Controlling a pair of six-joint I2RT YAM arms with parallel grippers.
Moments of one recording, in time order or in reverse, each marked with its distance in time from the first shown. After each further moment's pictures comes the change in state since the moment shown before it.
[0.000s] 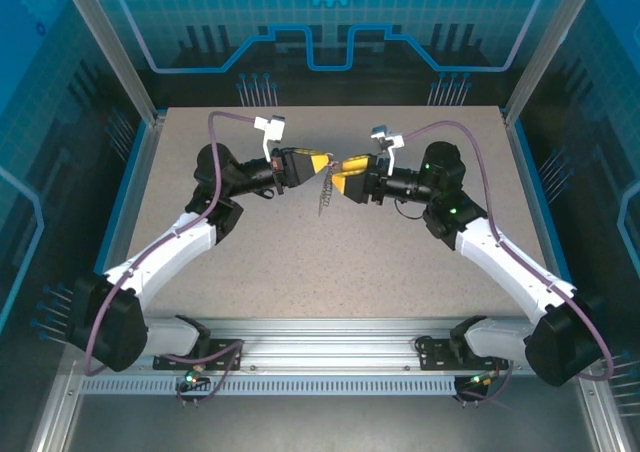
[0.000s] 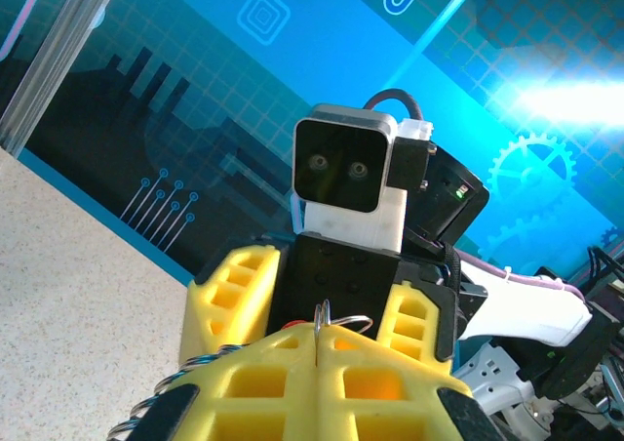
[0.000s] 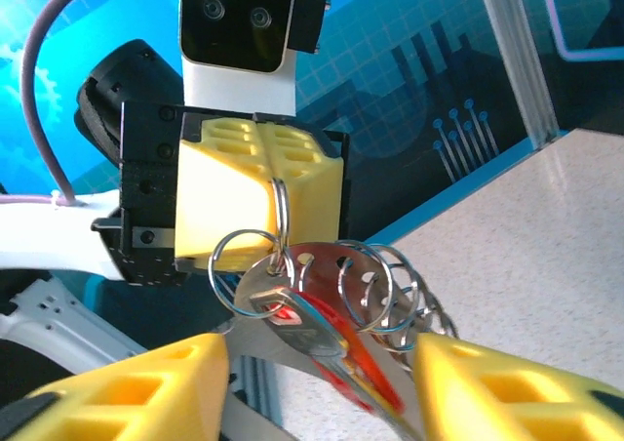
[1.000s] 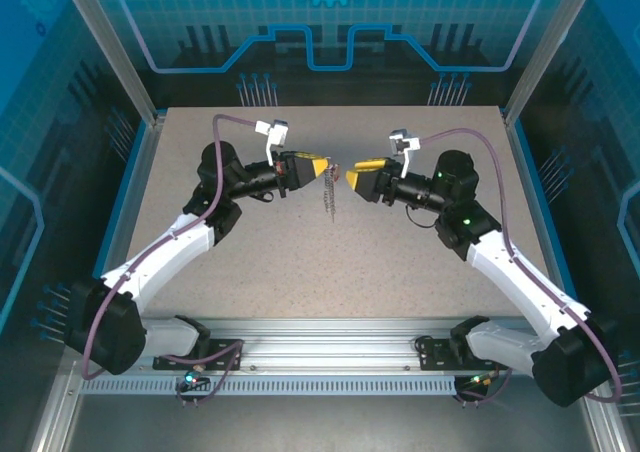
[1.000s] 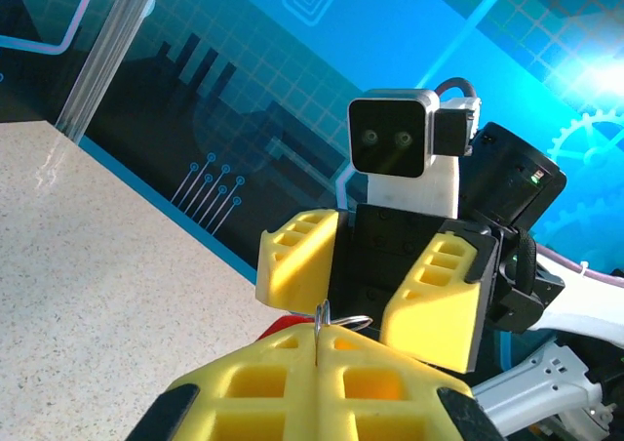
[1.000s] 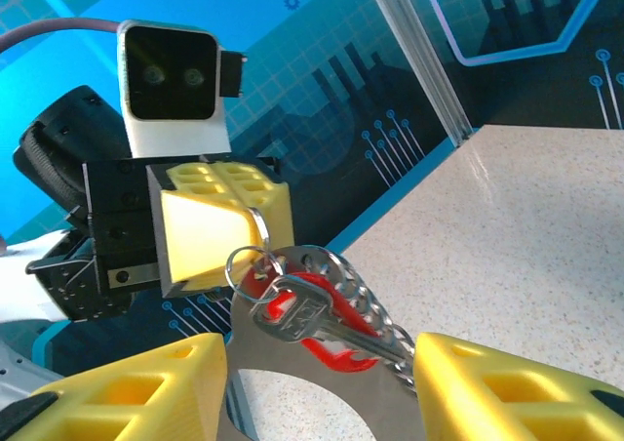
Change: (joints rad) left arm 0.000 -0.019 0.000 -0.157 -0.043 0.147; right arm -0.034 -0.111 -0.058 -0.088 0.154 0.059
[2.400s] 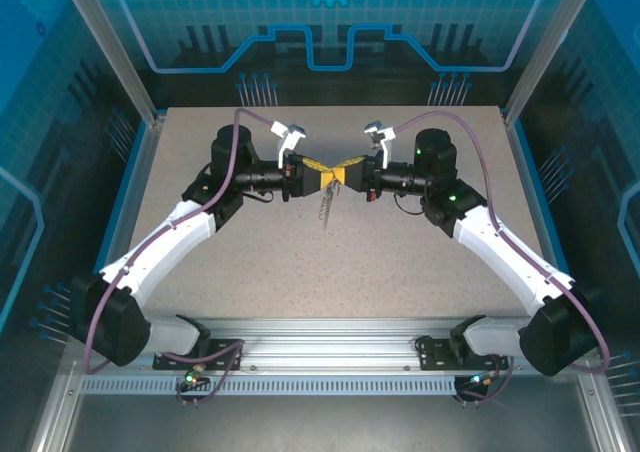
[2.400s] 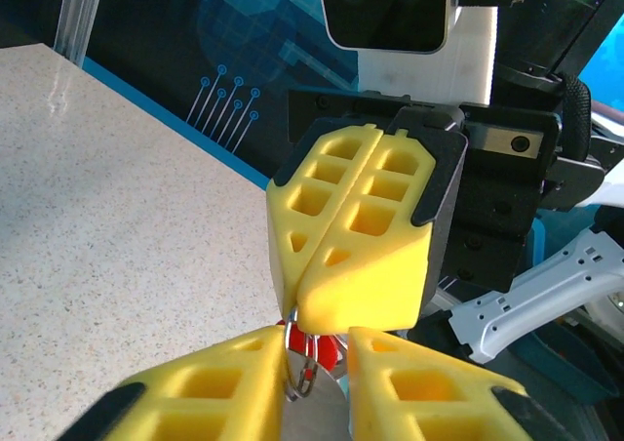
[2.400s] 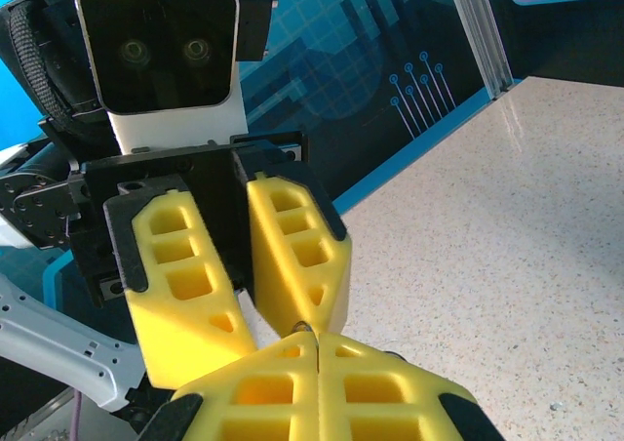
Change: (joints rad) left arm -0.005 0.051 0.163 -0.451 0.092 0.349; right arm 0.025 0.169 0.180 -0.170 -0.106 -0.154
